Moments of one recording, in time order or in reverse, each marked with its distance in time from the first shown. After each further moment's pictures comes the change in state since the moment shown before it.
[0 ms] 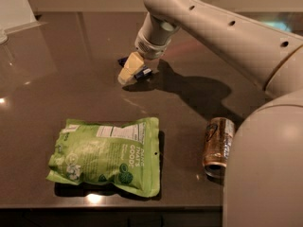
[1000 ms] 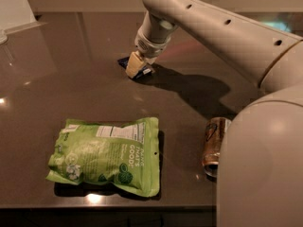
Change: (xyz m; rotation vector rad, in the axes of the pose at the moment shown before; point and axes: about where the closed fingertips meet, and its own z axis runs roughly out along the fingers) arm -0.002 -0.005 0.009 0.007 0.024 0.024
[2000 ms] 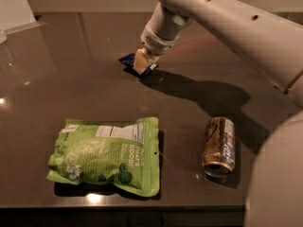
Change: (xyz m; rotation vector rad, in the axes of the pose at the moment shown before) arm 0.007 0.015 -0.042 -0.051 -0.069 -0.026
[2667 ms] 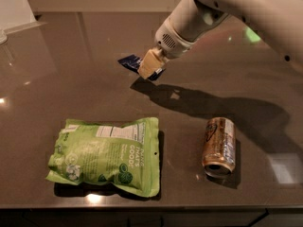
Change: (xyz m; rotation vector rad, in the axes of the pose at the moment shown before) arm 0.034 0.048 -0.060 -0.139 -0.089 -0.043
